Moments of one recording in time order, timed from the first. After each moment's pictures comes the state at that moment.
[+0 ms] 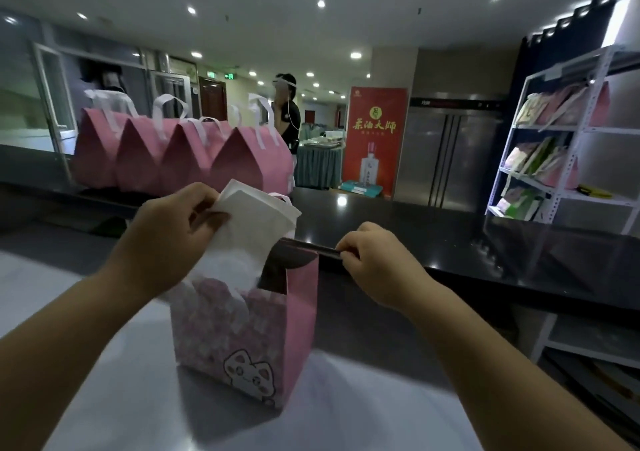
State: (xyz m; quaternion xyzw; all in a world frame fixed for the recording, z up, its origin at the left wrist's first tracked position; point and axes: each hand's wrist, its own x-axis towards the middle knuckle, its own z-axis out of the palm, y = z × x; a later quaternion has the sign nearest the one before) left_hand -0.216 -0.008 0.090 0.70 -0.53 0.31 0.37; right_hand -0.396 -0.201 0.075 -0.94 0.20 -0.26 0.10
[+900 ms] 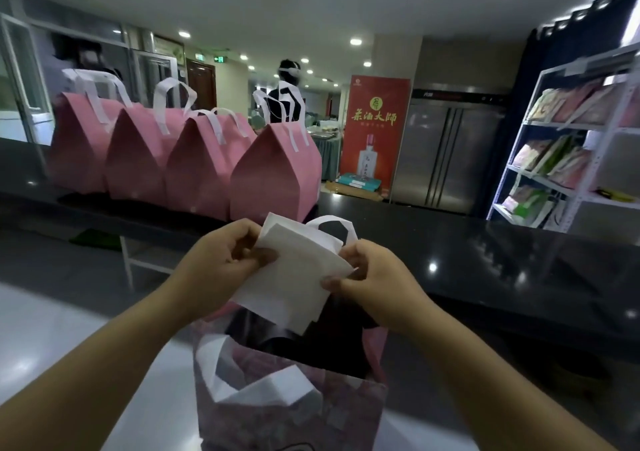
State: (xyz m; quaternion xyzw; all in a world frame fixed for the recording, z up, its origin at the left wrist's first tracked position) left_hand -0.056 -0.073 0.055 0.65 -0.56 -0.01 0.51; right_hand -0.234 -0.219 0.054 -0.86 0.24 -0.26 0.37
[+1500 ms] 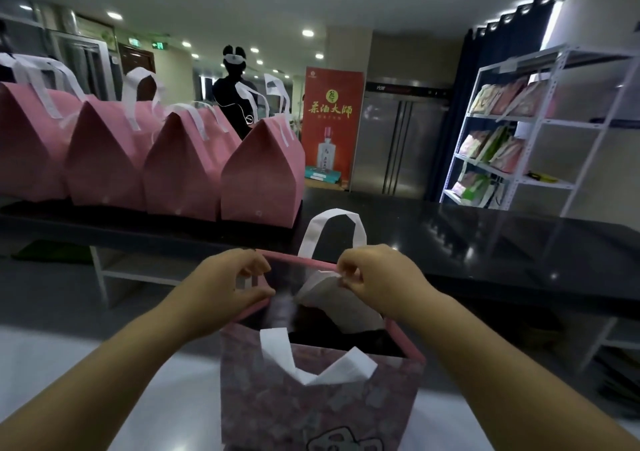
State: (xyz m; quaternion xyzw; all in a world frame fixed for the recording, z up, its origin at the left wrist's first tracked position) left_hand -0.004 -0.059 0.023 0.69 -0.62 0.00 0.37; right_hand -0.210 -0.194 0.051 -0.95 0.27 -0.19 0.01
